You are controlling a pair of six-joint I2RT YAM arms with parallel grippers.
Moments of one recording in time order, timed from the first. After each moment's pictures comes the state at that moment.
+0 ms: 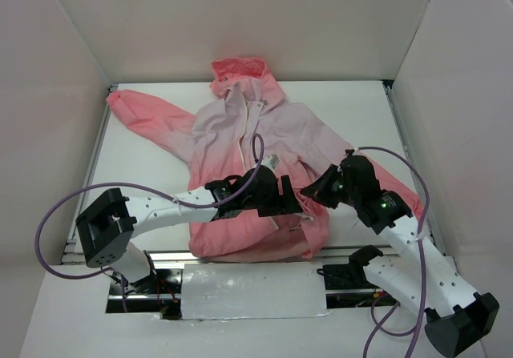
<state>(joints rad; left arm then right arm) -1.05 1.56 1.04 -0.14 0.02 -1.08 0.44 0.76 0.72 -0.63 -0.15 1.02</state>
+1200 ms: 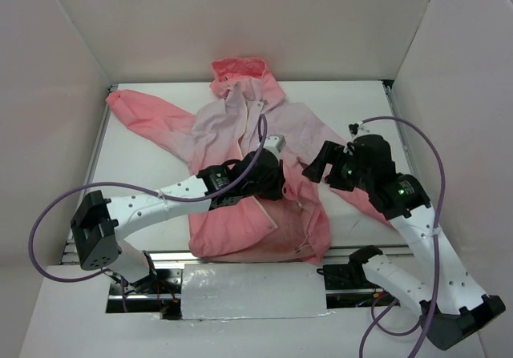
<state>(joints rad) -1.05 1.52 1.24 -0.34 -0.14 -0.79 0.38 0.84 0.99 -0.81 -0.13 0.65</state>
